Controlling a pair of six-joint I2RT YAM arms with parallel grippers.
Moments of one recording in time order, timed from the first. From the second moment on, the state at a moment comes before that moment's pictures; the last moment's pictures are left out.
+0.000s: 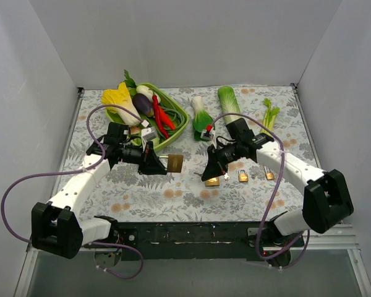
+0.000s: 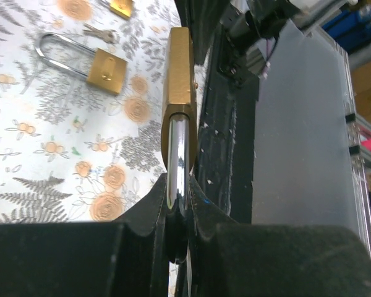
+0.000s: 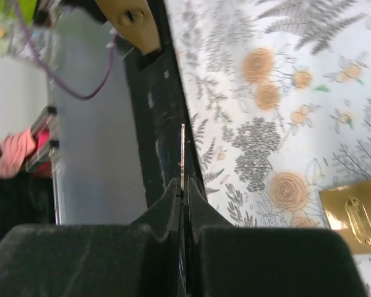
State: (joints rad) left arm -0.28 1.20 0.92 -0.70 1.19 0.39; right arm 0.55 1.45 1.05 -0.67 -1.10 -0.17
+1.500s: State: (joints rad) left arm -0.24 1.06 0.68 -0.12 0.99 -0.24; right arm 0.78 1.57 0.72 -0.08 -0.16 0.89
